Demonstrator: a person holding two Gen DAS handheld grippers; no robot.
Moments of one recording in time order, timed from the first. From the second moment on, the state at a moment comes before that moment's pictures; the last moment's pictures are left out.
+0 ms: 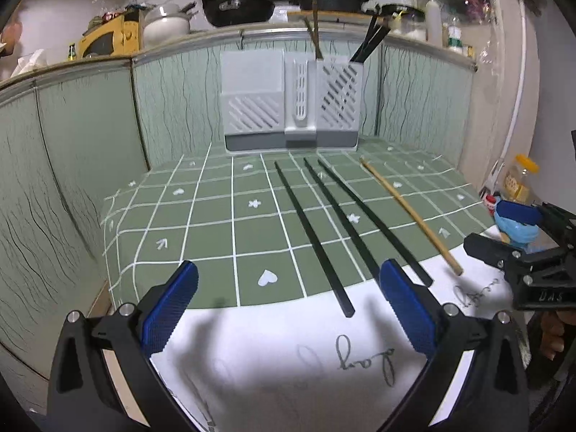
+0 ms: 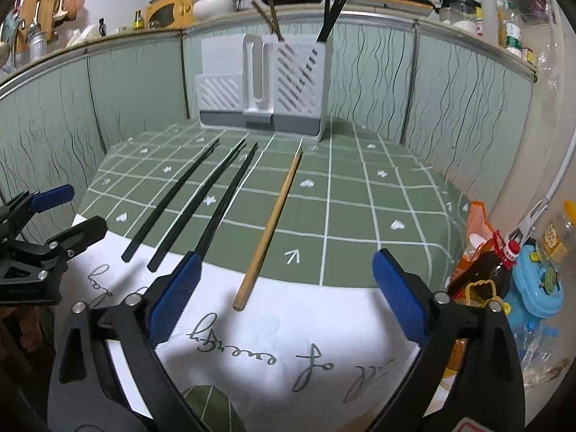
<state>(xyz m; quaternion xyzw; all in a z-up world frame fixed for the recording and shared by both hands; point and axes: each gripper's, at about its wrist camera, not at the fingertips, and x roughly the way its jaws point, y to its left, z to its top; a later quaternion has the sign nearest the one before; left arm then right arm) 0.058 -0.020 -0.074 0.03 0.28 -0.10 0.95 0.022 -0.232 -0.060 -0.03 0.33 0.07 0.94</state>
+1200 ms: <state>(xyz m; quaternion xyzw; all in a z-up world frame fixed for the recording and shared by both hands) 0.087 -0.047 -0.098 0.04 0.34 -0.08 0.94 0.049 -0.228 -0.083 0.00 0.37 0.07 0.93</state>
